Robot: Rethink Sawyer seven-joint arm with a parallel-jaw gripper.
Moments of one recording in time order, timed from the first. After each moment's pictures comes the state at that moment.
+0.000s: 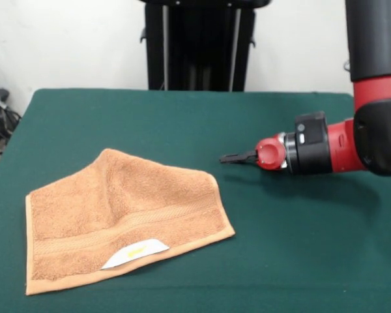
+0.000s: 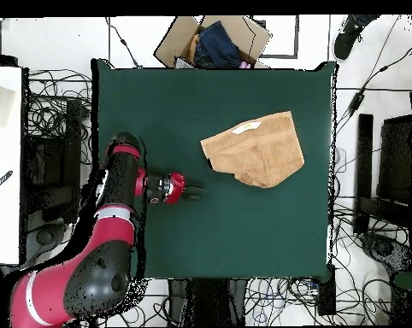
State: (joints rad) arm 0.36 0.10 -0.17 0.82 -0.79 1.51 1.78
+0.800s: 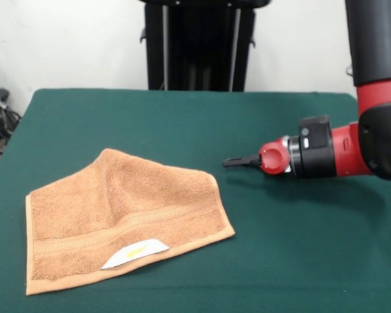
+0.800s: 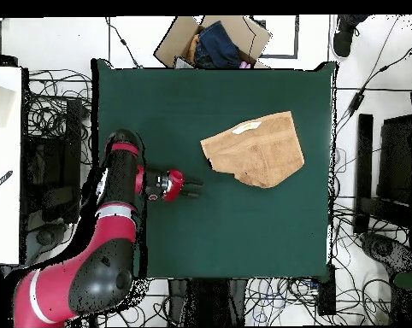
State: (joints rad) arm 0.36 0.11 -0.15 0.77 -0.81 1.55 1.72
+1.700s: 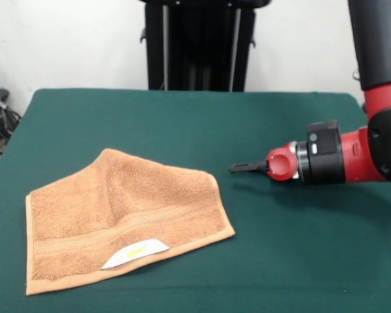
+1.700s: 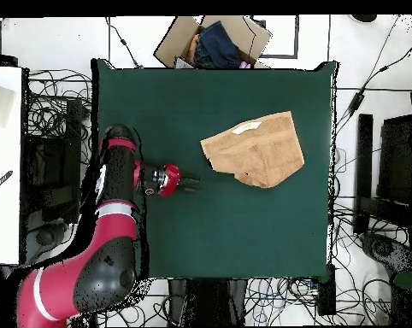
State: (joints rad) arm 0.35 0.13 -0.14 0.70 -0.81 1.59 1.70
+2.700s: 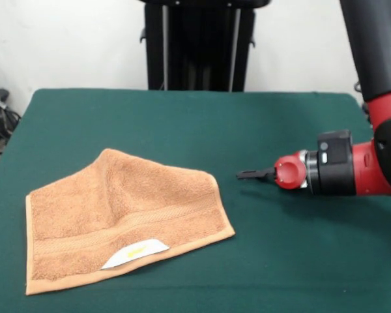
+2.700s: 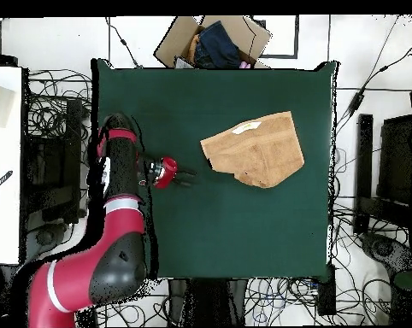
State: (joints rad) arm 0.32 0.16 -0.09 0.57 -0.82 1.70 1.70
